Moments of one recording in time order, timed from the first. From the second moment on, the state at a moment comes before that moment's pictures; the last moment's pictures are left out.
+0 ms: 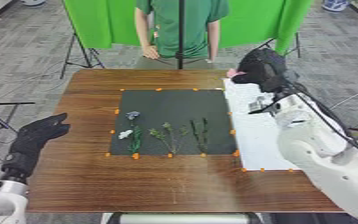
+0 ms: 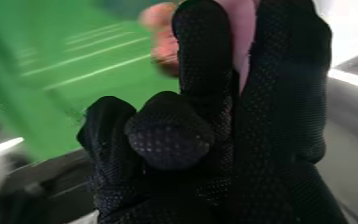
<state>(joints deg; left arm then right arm) 134.7 -51.0 -107.0 -124.0 61.8 16.5 1.7 -71.0 -39.9 54.1 -111.5 -123.7 14.9 19.6</state>
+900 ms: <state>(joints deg) 132.8 -50.3 -105.7 -123.2 61.6 14.0 0.9 -47.5 -62.0 21.5 -93.6 -125.6 1.7 13.6</state>
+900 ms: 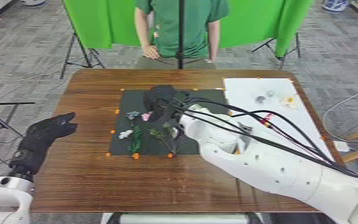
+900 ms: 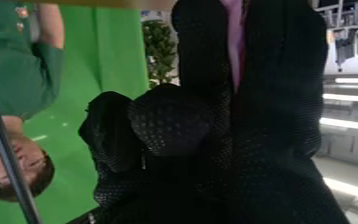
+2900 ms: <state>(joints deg) 133.4 -50.9 -106.8 -123.2 61.9 11.6 0.7 -82.6 -58.2 75.8 -115.5 -89.7 8.0 -4.2</state>
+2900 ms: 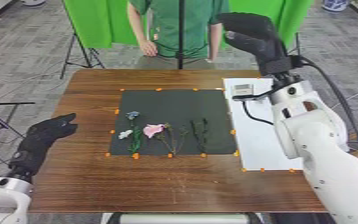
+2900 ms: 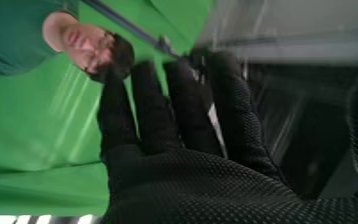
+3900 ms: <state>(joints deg) 133.6 -51.3 -104.1 -123.7 61.6 17.0 9.0 -120.1 -76.7 91.3 -115.6 -58.4 2.7 -18.1</state>
